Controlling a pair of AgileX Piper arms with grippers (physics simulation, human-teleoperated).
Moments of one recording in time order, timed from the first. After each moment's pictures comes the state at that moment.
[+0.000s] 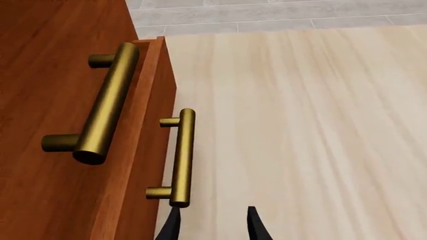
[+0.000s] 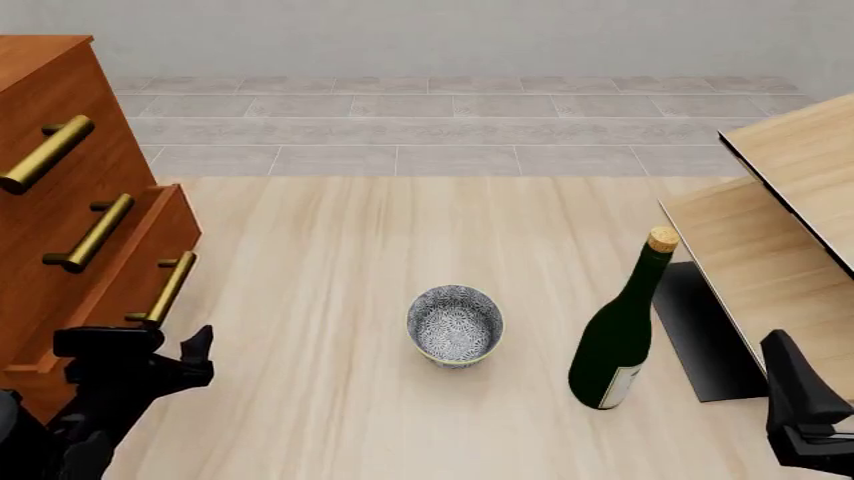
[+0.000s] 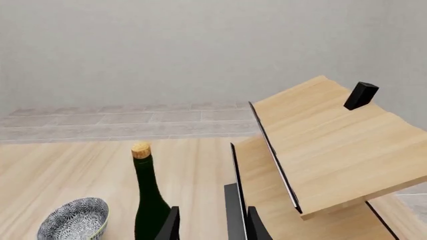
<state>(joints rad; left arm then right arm) 0.03 1.80 -0.11 -1.22 0.06 -0.02 0.01 -0.01 0.00 0.03</state>
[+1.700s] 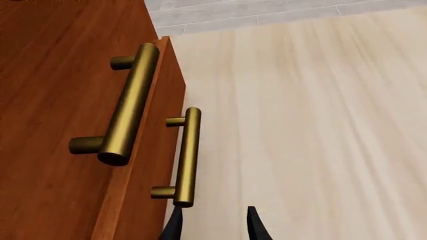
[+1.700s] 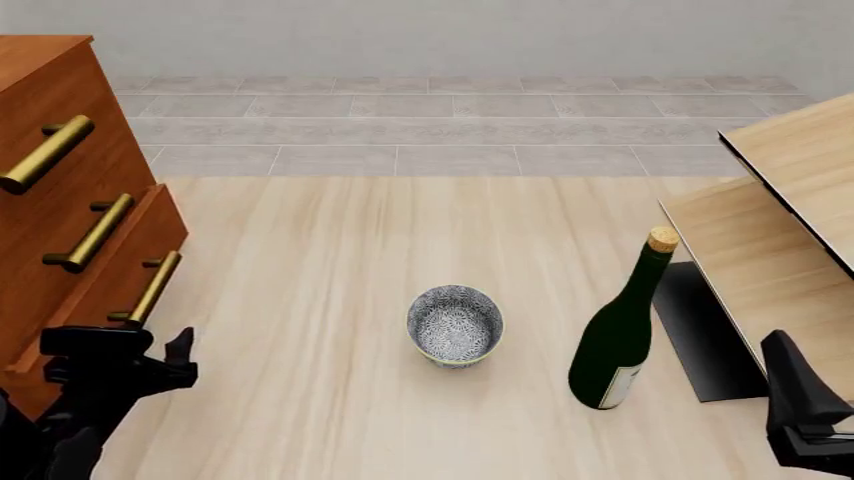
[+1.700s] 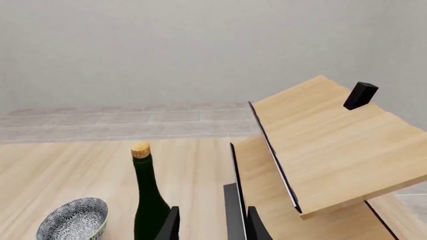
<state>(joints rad) 0.12 1.82 -0.13 -1.22 0.16 -0.02 0.01 0.00 0.00 0.03</state>
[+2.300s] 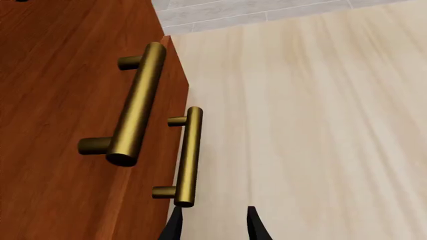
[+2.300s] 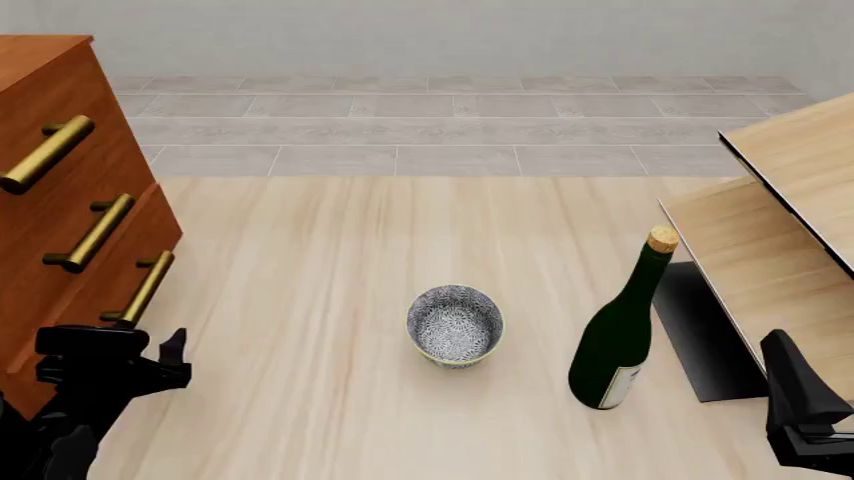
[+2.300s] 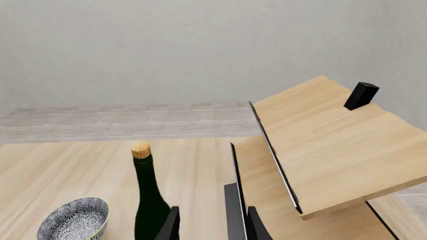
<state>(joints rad) 0.15 1.83 -0.13 -1.22 0.21 -0.02 0.01 -0.01 0.00 0.03</state>
